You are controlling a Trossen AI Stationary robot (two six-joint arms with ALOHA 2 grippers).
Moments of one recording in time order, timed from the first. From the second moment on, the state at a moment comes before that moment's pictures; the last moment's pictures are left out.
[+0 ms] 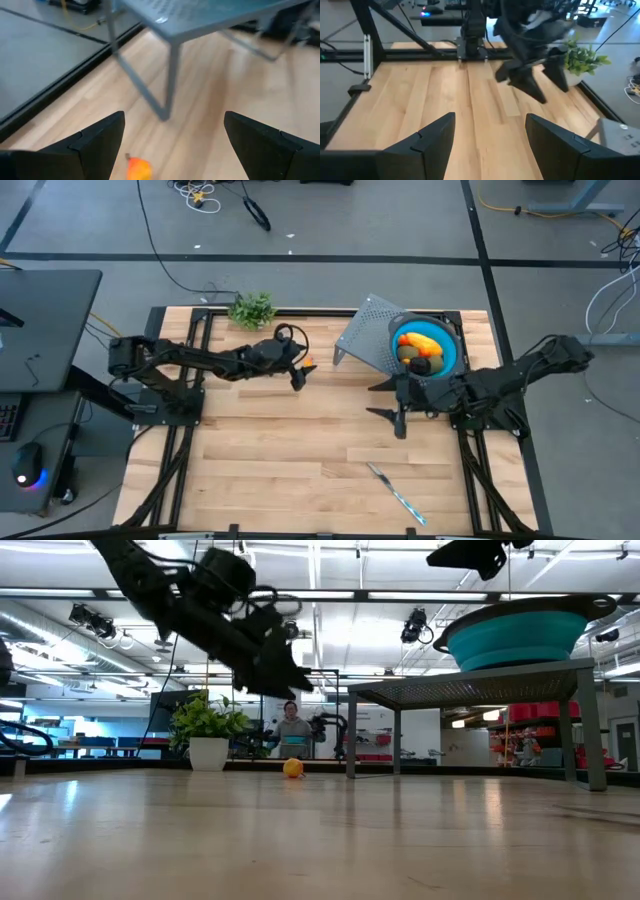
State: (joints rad) left arm 0.21 1.50 0.68 0.40 -0.23 -0.13; right arm 0.35 1.02 0.78 -0.14 0.44 0.12
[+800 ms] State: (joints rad) left arm 0.27 1.75 0.69 0.50 -0.32 -0.31; right arm 0.38 1.07 0.78 0.01 0.50 0.04
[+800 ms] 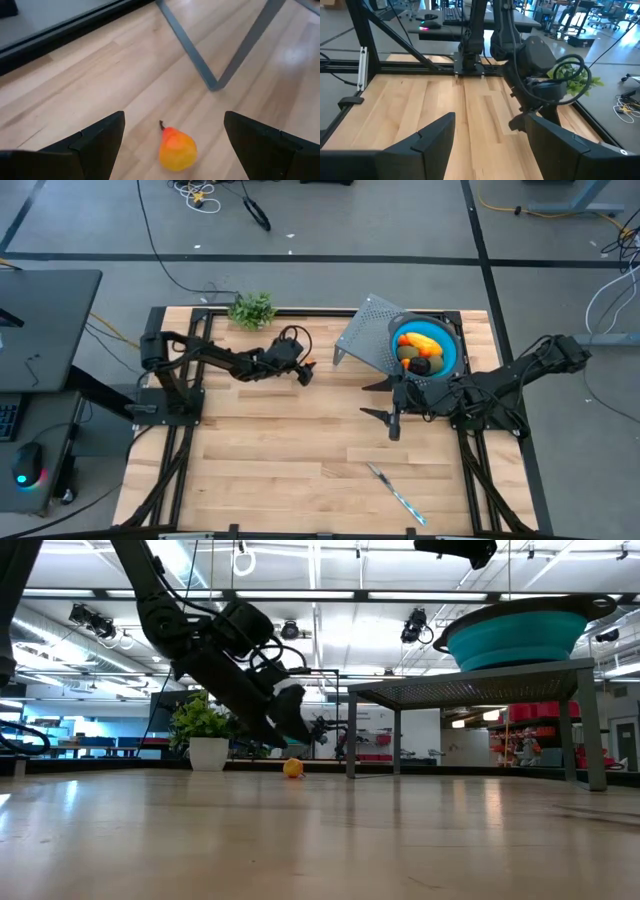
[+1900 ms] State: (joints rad) left arm 0.29 1.79 0.73 0.35 -0.33 -0.43; right arm 0.38 1.07 0.78 0.01 0.50 0.04
